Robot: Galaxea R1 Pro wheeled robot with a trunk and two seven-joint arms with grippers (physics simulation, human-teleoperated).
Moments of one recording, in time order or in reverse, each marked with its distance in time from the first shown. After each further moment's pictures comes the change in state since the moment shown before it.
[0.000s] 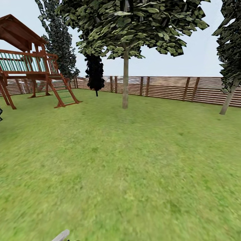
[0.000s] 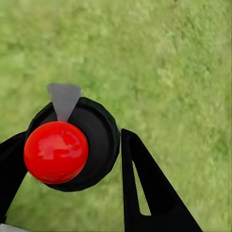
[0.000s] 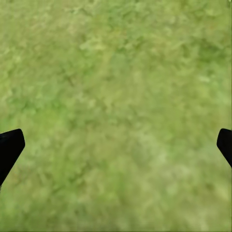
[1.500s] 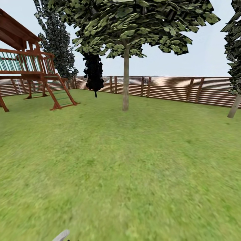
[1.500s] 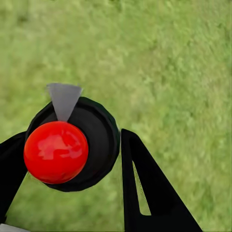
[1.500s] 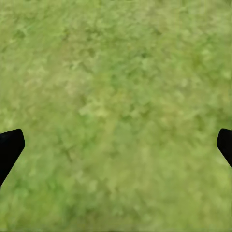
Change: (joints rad) left arm 0.000 0.000 0.000 0.000 0.000 0.000 0.000; right arm 0.000 -0.001 0.000 -0.008 -0.001 0.001 0.000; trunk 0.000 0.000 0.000
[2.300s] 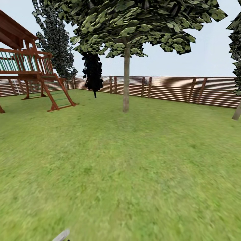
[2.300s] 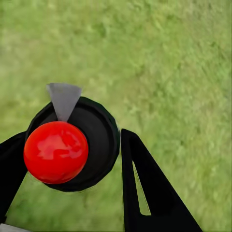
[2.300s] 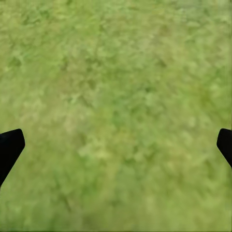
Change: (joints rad) left arm 0.000 0.000 0.000 0.000 0.000 0.000 0.000; right arm 0.000 0.000 0.000 -0.001 0.000 0.000 -0.001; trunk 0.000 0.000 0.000
